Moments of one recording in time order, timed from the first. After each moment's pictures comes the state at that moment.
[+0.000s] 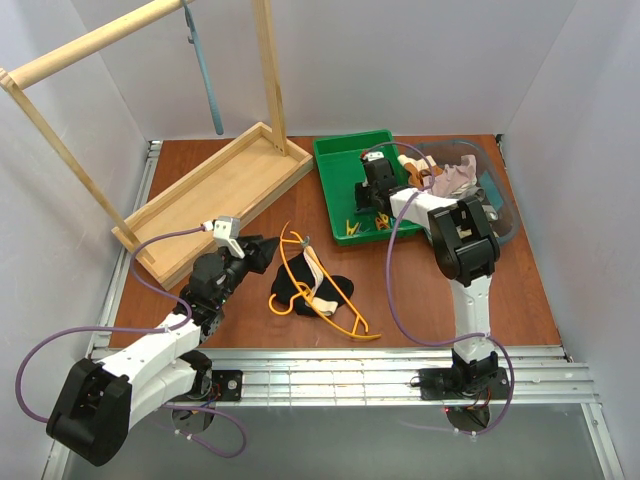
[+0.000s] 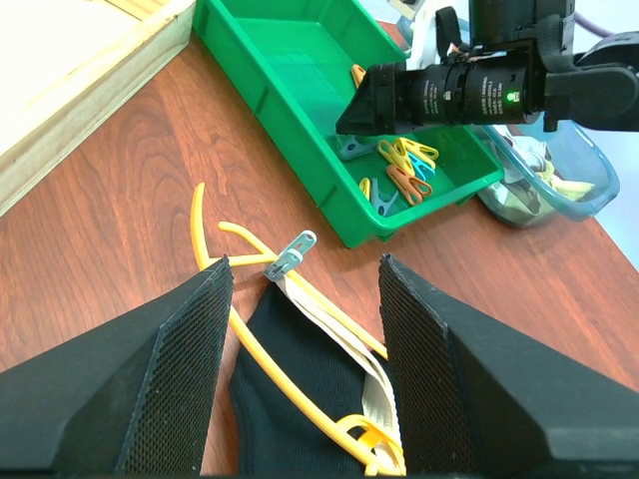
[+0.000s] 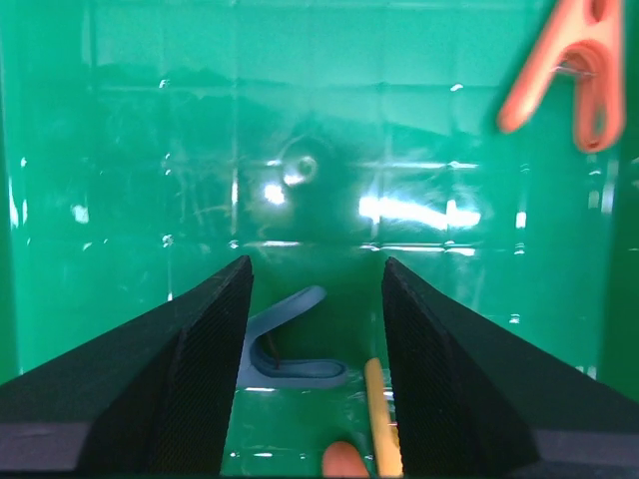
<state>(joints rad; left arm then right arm) -0.46 0.93 0.27 0.60 0.04 -0.40 0.43 2.16 1.47 -0.09 0.13 0.15</state>
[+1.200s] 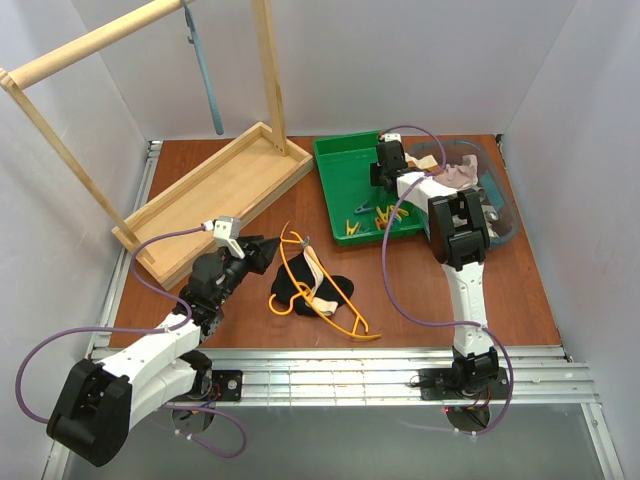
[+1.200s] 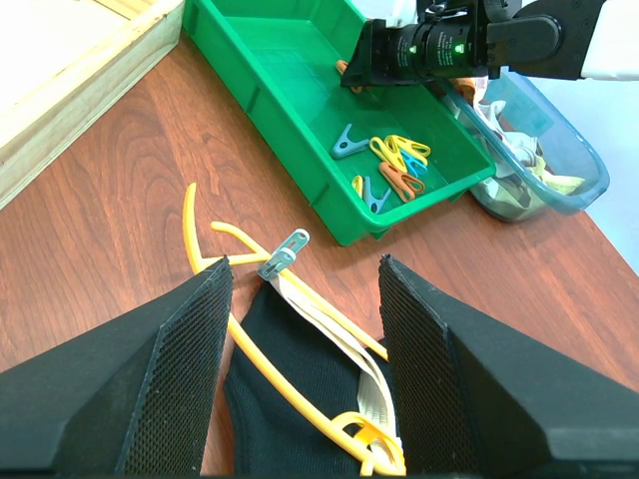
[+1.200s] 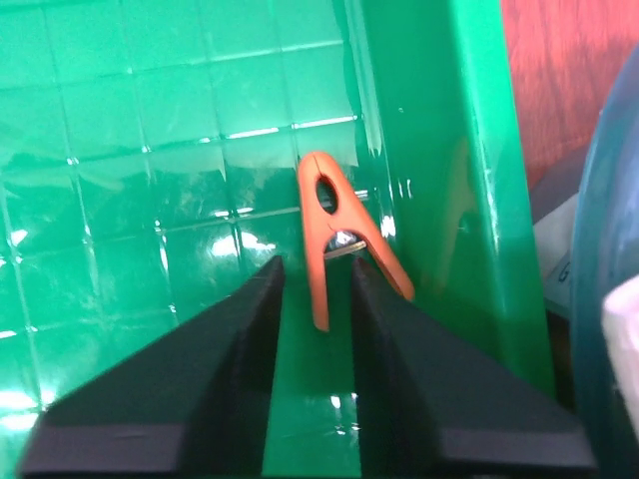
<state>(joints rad) -0.45 0.93 0.27 0.60 0.07 -0.40 0.33 2.36 1.79 -0.16 0.27 0.14</state>
